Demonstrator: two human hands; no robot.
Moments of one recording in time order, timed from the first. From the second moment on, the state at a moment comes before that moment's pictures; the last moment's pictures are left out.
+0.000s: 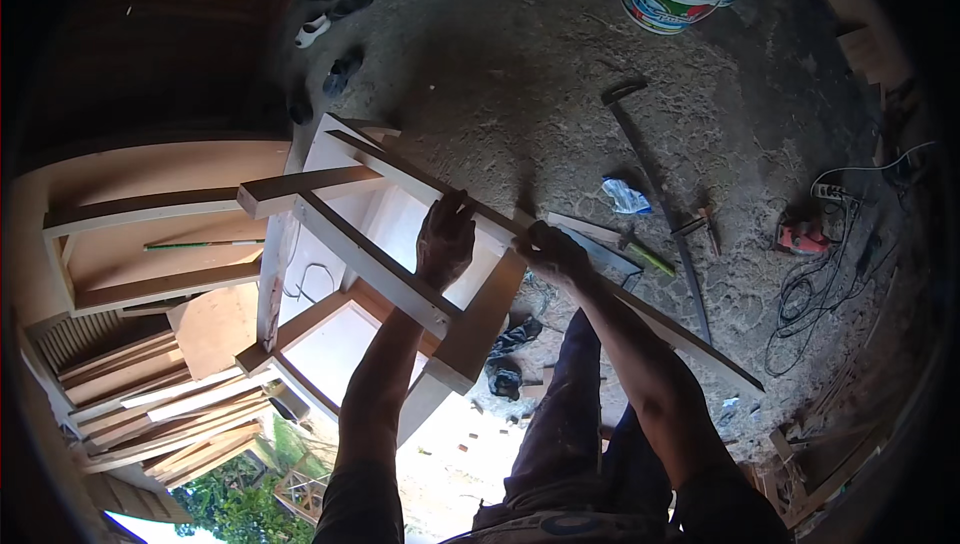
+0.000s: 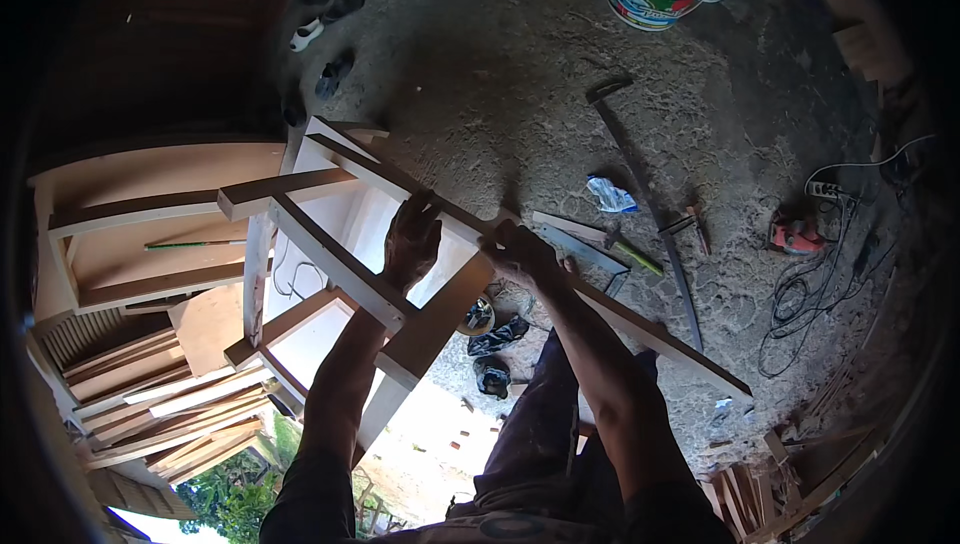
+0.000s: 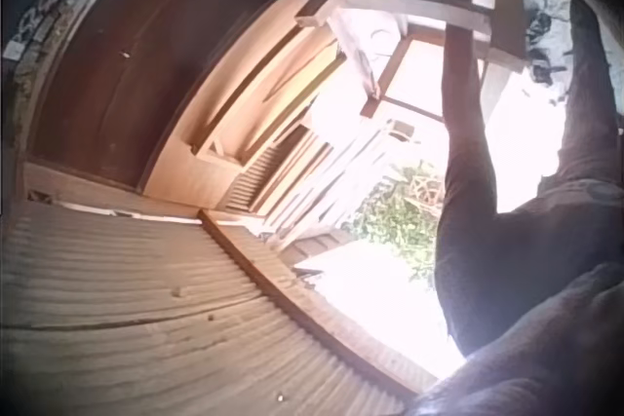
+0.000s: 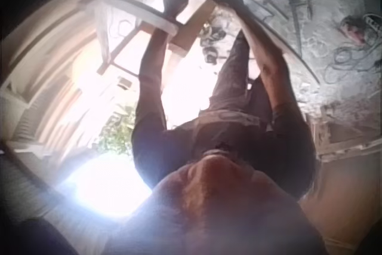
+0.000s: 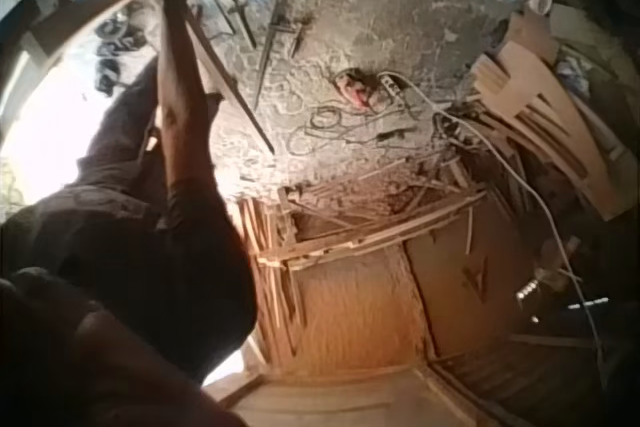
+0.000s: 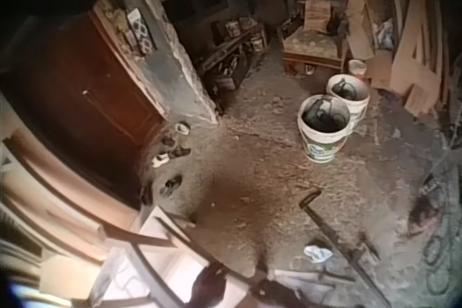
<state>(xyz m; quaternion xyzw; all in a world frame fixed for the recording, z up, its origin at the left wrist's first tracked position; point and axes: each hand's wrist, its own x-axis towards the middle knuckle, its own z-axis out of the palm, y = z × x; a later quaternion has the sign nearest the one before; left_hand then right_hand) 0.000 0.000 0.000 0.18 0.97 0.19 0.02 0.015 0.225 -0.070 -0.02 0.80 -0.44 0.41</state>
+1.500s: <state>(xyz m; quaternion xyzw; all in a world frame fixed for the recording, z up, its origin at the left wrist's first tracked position) 0.021 -0.109 -0.029 -0.37 0.63 0.68 0.04 -0.154 -0.056 -0.061 -0.08 0.80 -0.46 0.37</state>
